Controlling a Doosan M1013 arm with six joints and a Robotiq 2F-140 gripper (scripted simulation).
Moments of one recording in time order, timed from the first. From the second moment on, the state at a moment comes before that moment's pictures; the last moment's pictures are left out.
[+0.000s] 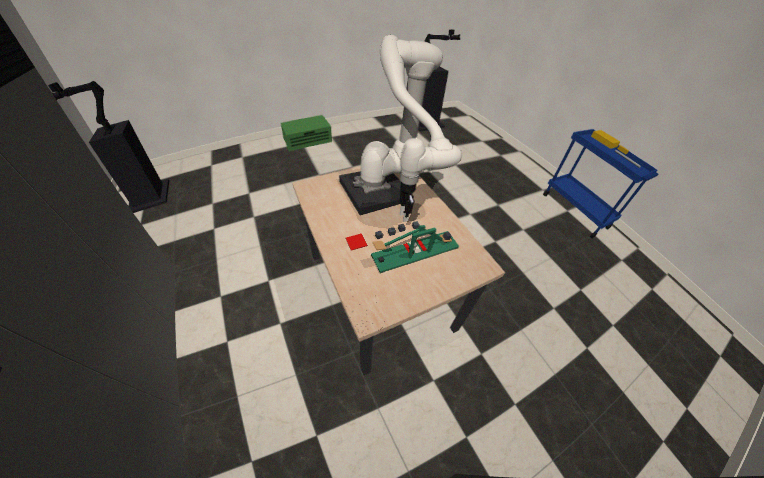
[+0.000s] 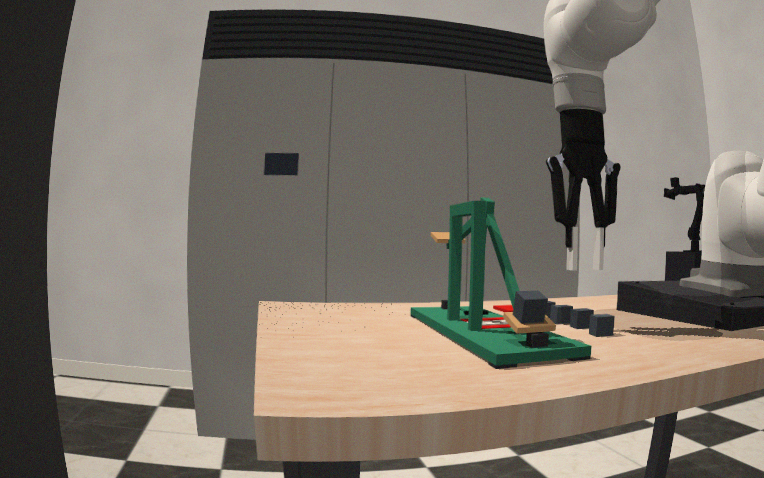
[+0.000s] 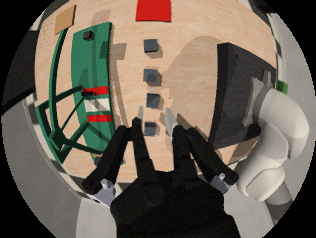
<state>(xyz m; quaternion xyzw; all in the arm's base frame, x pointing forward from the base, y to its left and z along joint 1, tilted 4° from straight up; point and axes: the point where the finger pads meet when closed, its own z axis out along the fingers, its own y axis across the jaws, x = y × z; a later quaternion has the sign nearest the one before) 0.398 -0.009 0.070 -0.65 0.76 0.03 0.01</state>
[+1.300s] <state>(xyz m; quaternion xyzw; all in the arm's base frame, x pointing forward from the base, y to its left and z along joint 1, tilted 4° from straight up) 0.398 -0.009 0.066 -0.65 0.76 0.03 0.01</state>
